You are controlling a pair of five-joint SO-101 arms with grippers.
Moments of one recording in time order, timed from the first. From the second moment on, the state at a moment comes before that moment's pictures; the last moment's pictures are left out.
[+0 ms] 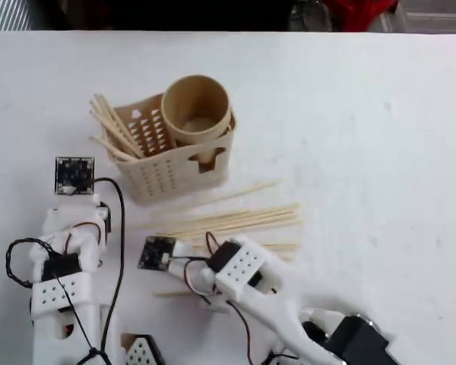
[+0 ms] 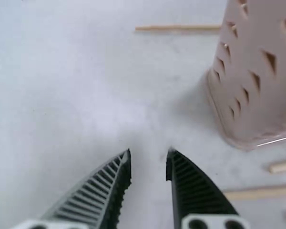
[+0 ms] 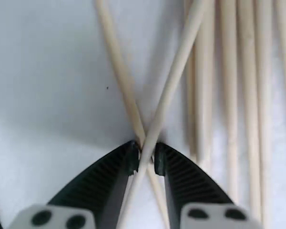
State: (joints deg) left arm -22.0 -58.2 84.4 30.7 -14.4; right arm -51.4 -16.4 57.1 54.7 30.6
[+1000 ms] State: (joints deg) left arm -22.0 -58.2 84.4 30.7 -14.4; right arm -45.2 -48.7 26.5 77.2 30.7
